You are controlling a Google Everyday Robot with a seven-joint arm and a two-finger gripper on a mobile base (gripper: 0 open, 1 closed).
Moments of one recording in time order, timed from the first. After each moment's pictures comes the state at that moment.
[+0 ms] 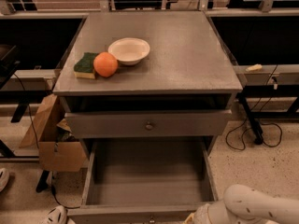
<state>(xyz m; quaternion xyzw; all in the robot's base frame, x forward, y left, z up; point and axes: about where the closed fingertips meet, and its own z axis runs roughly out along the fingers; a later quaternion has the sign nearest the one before) 0.307 -0.127 0.423 -0.58 0.75 0.28 0.16</state>
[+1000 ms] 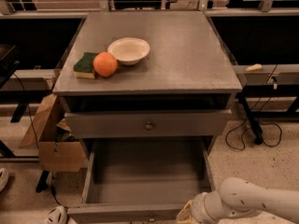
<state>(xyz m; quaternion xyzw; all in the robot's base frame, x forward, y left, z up) 0.363 -0.126 0.417 -0.57 0.76 0.23 0.19</state>
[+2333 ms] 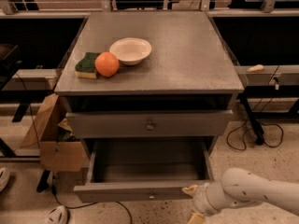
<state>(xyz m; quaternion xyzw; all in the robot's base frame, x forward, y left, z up) 0.390 -0.134 0.437 -0.59 0.75 0.20 0.21</state>
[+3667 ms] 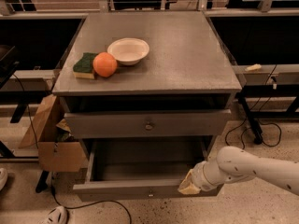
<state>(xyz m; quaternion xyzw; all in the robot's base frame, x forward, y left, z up) 0.475 -0.146 0.441 -0.59 0.75 0.17 0.22</state>
